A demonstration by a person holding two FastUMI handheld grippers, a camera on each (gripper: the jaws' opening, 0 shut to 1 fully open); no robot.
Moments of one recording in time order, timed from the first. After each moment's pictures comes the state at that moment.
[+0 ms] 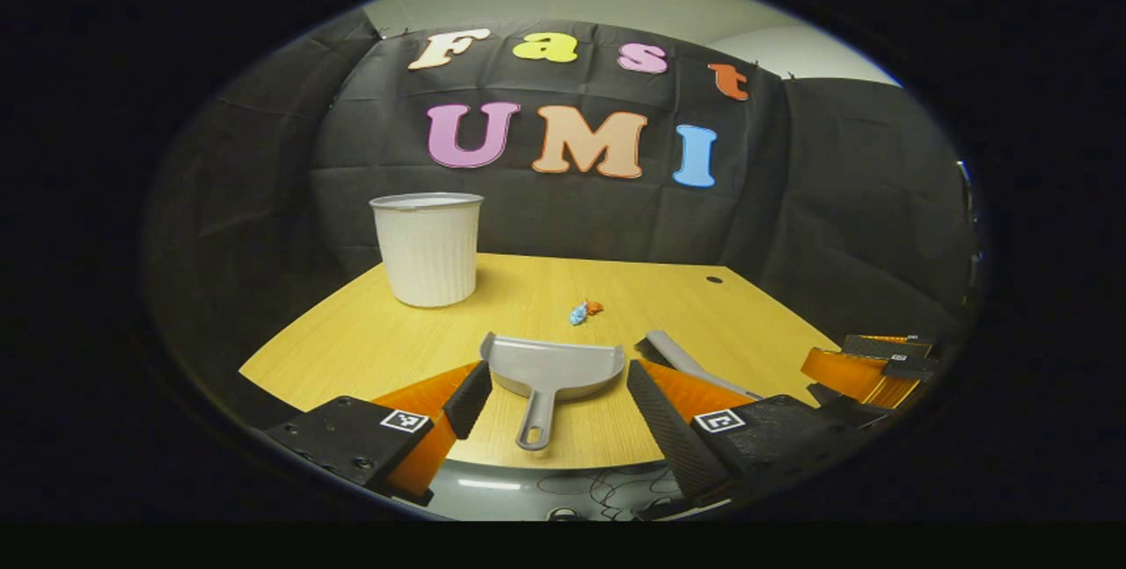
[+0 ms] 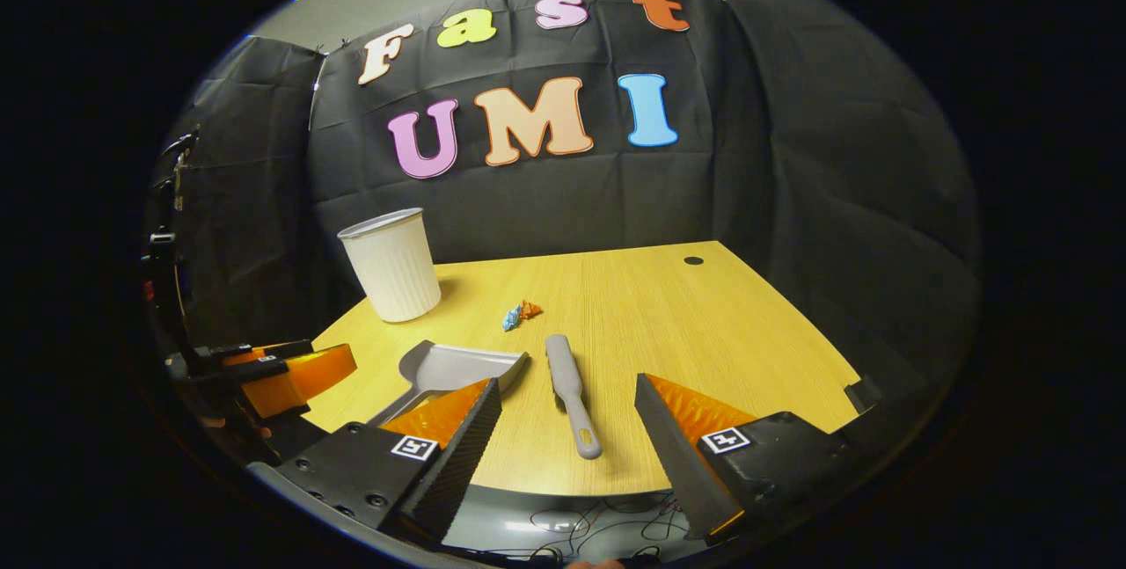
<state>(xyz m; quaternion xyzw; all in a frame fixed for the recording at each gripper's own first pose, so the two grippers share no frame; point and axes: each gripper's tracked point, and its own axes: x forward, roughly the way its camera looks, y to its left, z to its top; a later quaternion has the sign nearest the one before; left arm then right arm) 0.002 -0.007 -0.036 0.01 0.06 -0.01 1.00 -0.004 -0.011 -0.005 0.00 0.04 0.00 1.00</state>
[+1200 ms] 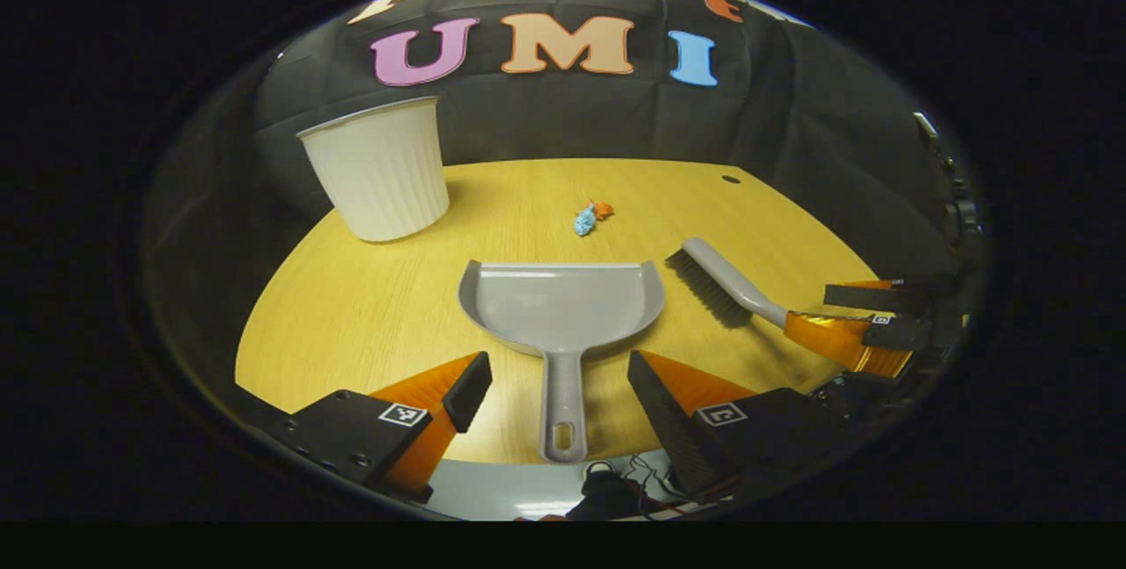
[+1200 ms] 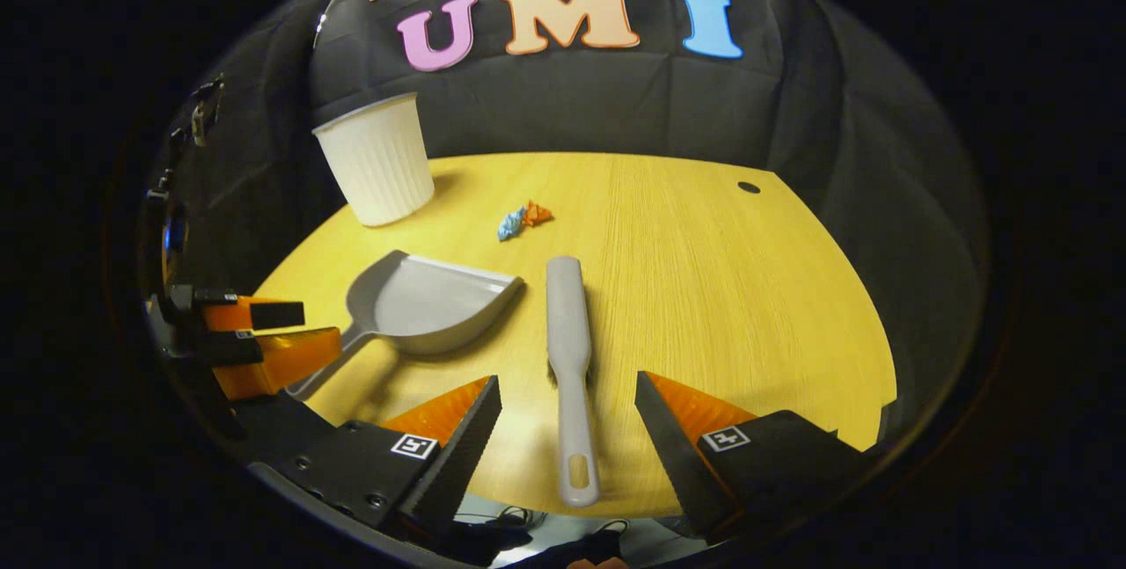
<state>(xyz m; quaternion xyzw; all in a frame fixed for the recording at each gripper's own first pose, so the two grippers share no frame) 0.075 0.020 -0.135 0.07 0.28 -0.02 0.96 0.123 -0.022 -0.102 -0.06 0.24 0.03 0.97</state>
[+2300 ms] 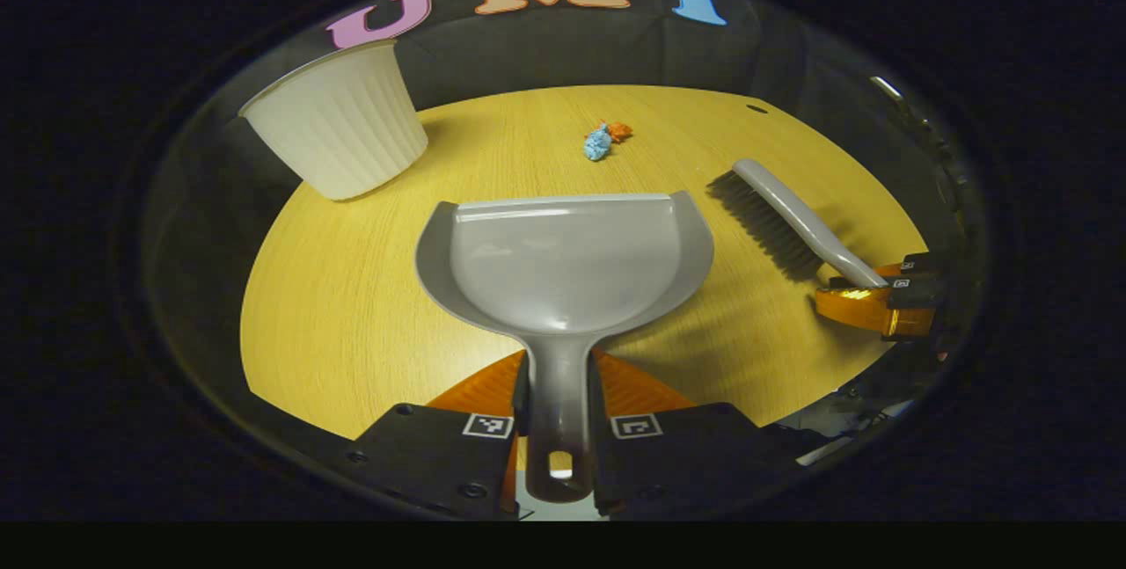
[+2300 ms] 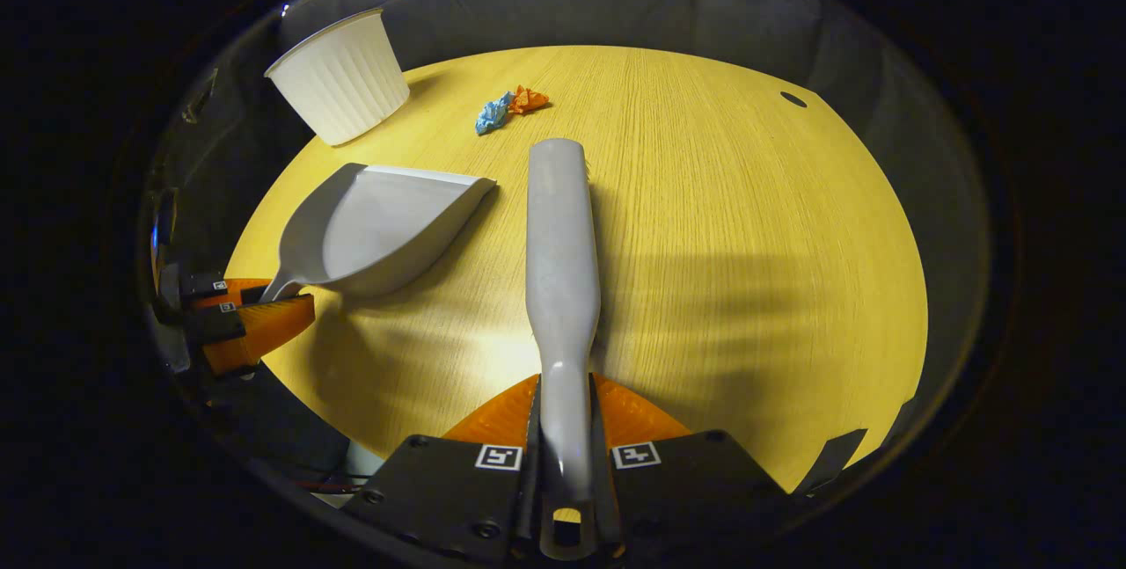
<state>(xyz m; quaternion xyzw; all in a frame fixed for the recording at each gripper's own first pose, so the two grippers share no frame) 0.092 0.037 -0.190 0.10 0.40 -0.01 0.91 0.150 -0.029 -0.168 -0.05 0.40 0.04 0.91</state>
